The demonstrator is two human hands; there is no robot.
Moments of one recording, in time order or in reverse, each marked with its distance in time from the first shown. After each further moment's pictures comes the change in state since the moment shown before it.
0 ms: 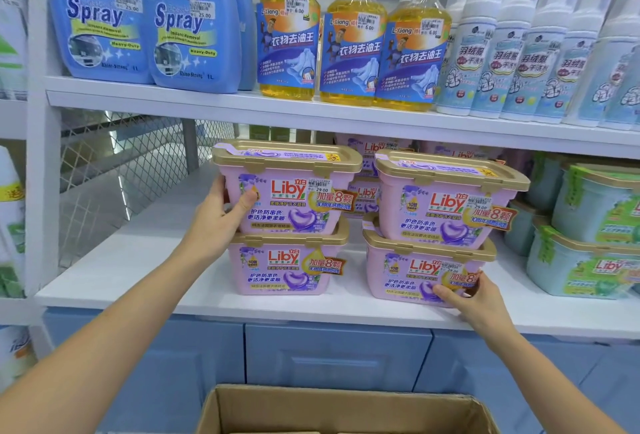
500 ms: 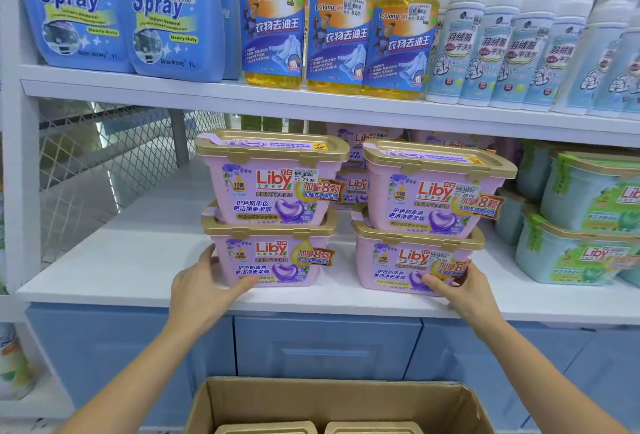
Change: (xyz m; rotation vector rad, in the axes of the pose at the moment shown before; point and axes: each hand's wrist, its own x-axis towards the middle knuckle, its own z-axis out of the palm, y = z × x) left_hand -0.069 -0.066 0.017 0.516 0.024 -0.303; right_hand 0.003 0.005 0.000 -0.003 -0.005 -0.021
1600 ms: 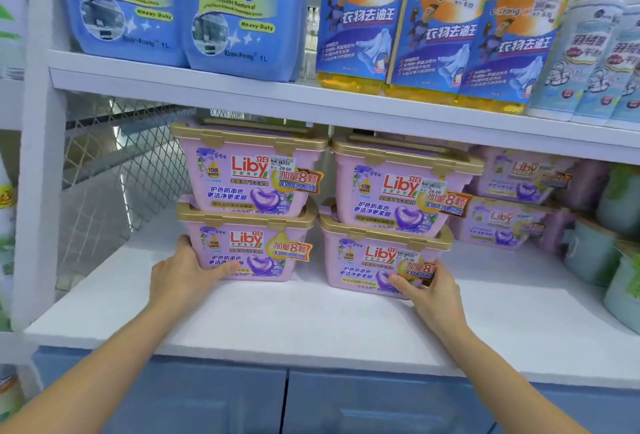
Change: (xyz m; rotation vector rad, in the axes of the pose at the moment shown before) left_hand 0.125 -0.079 -0.044 0.001 0.091 -0.081; right_hand 0.034 -0.041 0.156 -0.067 0.026 -0.142
